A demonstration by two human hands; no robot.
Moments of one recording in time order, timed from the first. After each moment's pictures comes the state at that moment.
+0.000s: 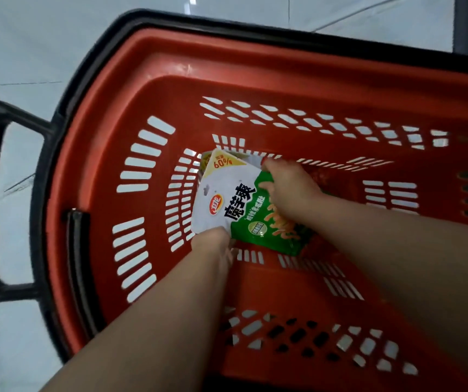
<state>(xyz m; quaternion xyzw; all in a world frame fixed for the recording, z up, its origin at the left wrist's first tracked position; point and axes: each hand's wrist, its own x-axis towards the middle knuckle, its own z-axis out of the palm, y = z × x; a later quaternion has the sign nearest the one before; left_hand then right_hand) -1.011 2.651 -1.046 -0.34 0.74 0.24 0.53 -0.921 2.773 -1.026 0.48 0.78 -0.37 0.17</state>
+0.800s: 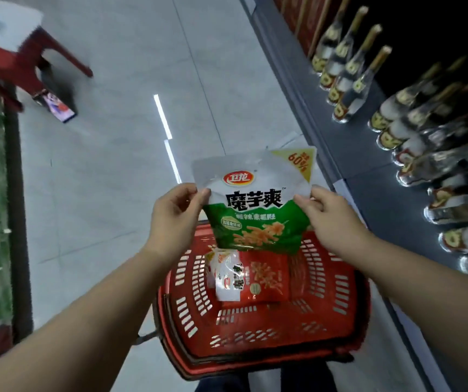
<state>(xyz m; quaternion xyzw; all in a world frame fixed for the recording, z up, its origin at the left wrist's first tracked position) -1.062 2.779 -0.657 0.42 0.71 0.37 0.42 -0.827 2.815 -0.684 0.61 0.55 -0.53 -0.20</state>
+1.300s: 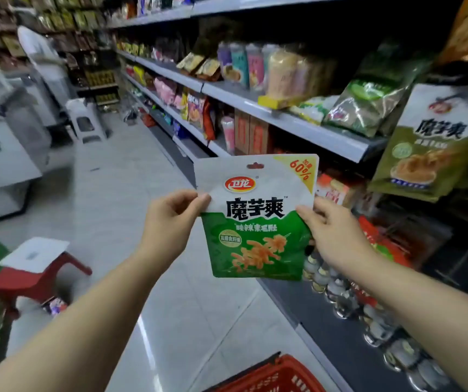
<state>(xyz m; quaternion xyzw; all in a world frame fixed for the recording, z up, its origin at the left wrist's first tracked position) -1.040 2.877 -0.262 0.61 0.51 0.51 0.34 -0.799 2.845 -0.274 0.61 0.58 -0.30 -0.45</state>
